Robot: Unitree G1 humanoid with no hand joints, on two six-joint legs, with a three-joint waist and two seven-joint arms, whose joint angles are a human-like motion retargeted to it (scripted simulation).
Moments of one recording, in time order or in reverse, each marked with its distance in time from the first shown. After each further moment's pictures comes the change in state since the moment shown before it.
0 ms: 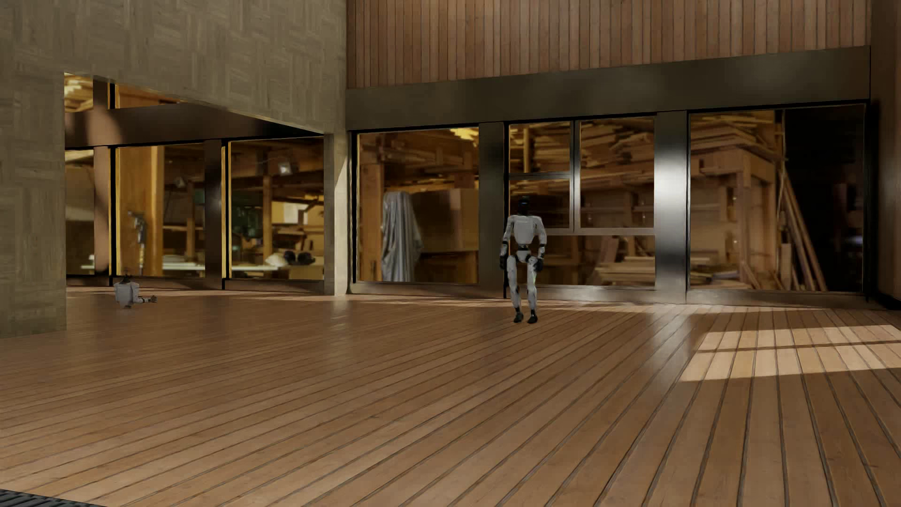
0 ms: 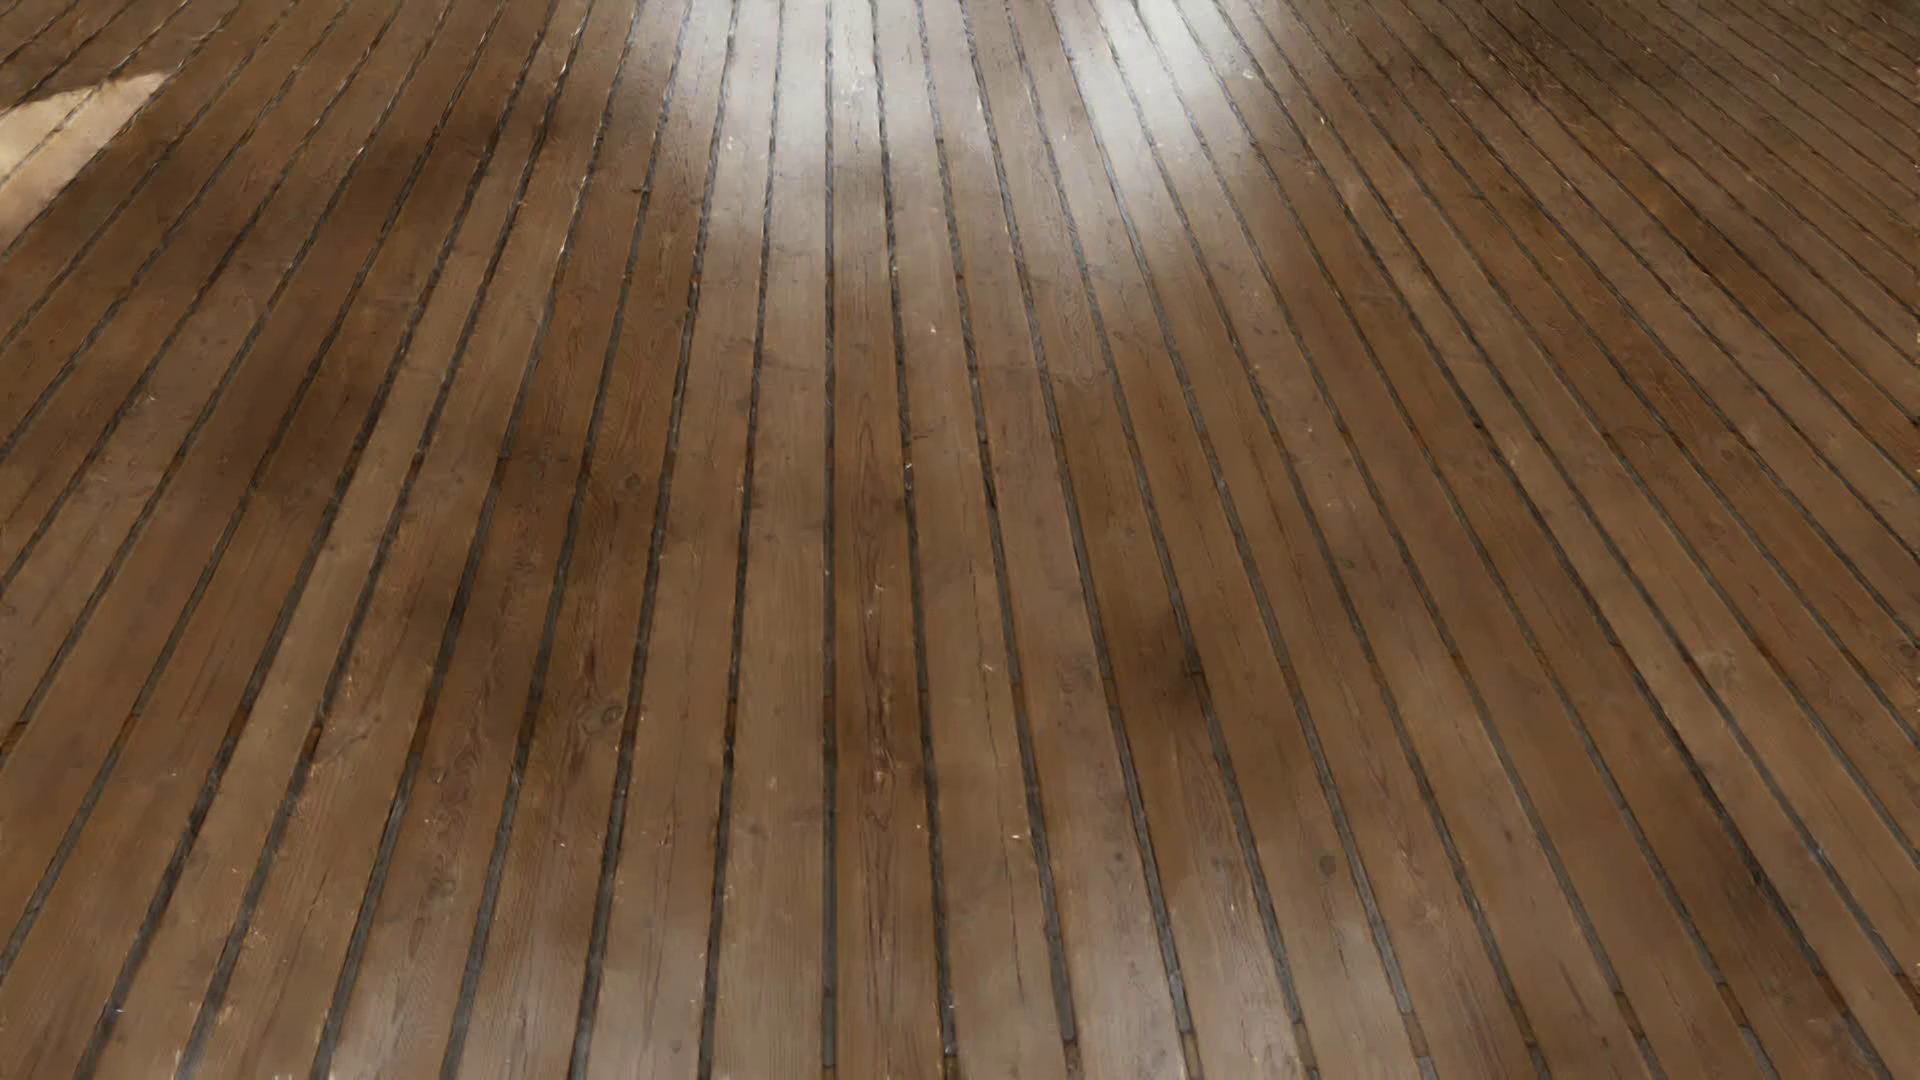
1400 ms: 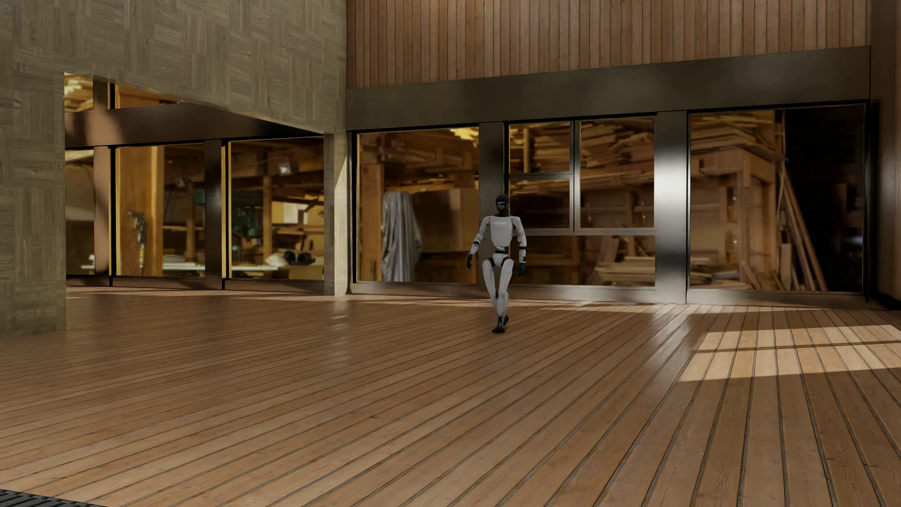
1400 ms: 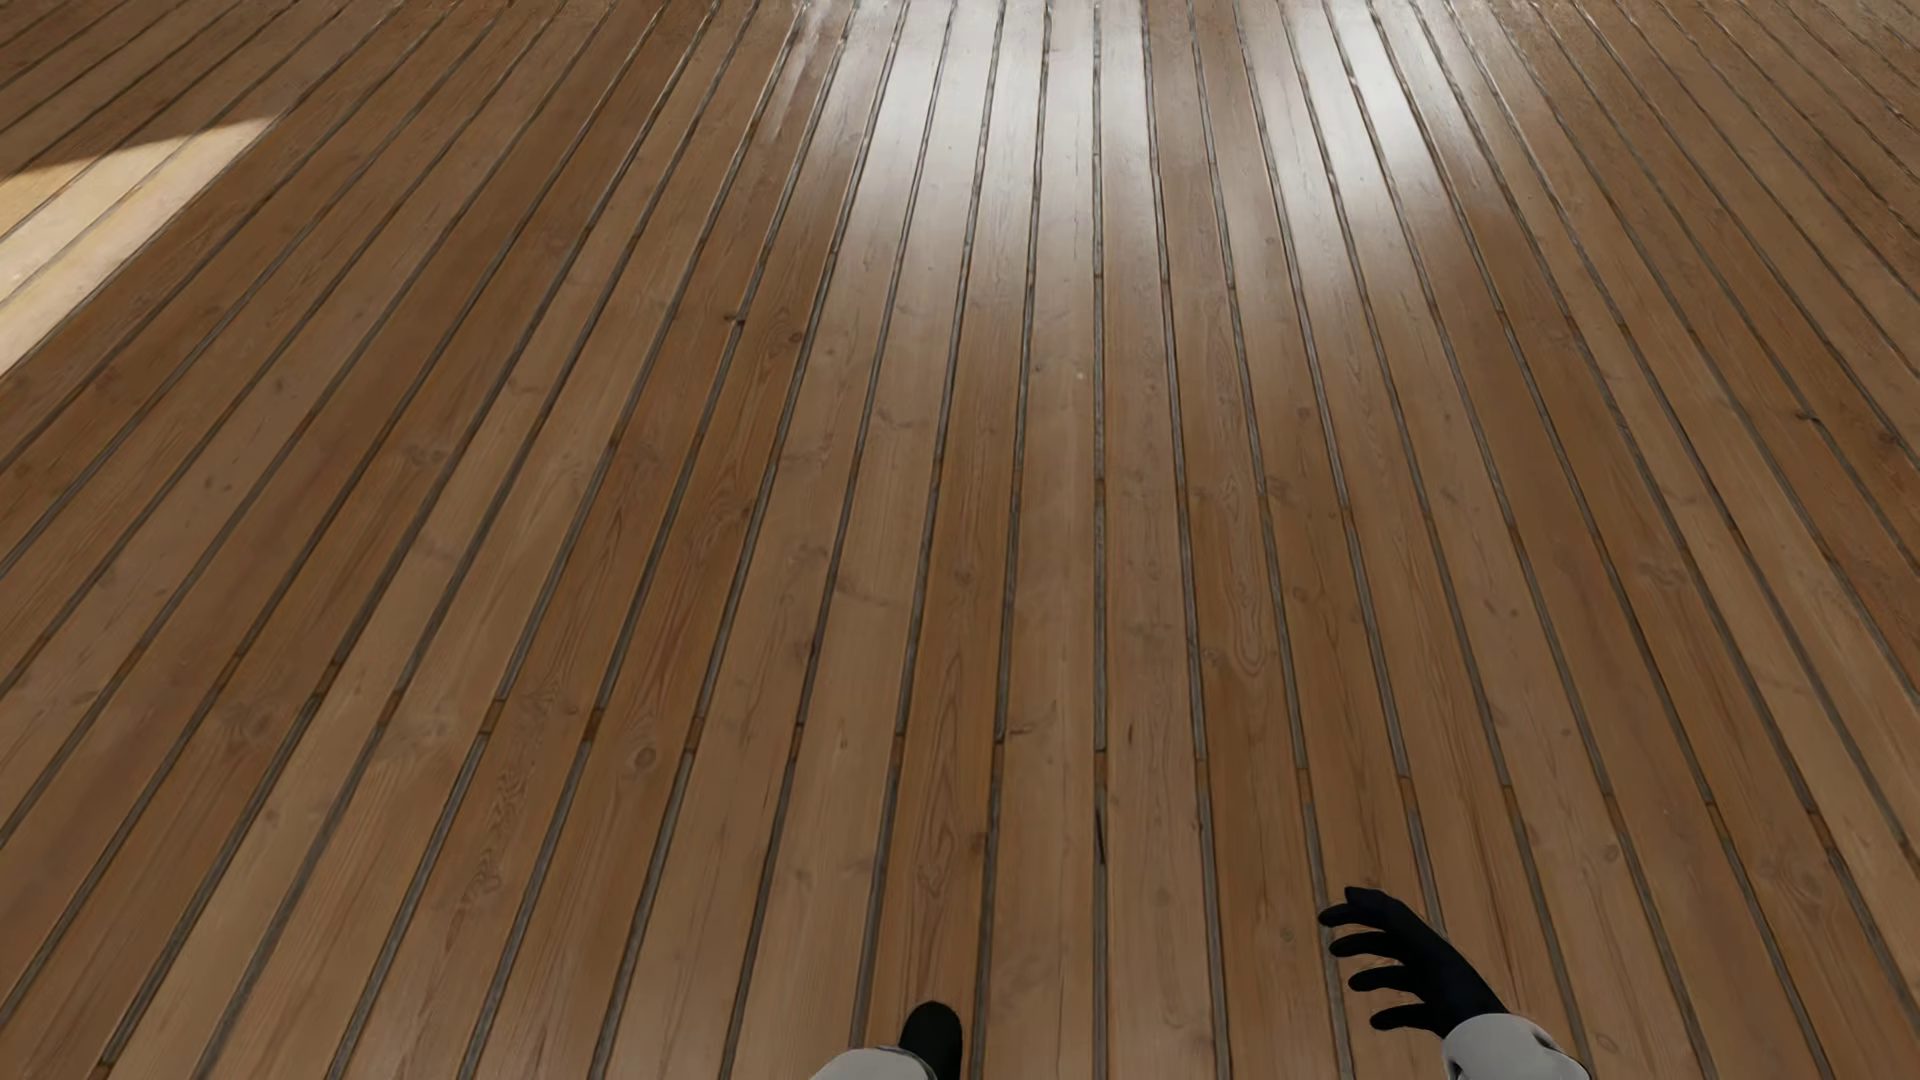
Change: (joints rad) body -0.415 0.217 0.228 0.050 0.067 0.054 0.000 0.000 0.070 0.000 0.087 0.124 -0.189 0.221 -0.078 -0.028 -0.068 0.000 0.000 -0.053 -0.256 0.111 -0.246 0.000 0.000 0.000 0.000 0.000 0.000
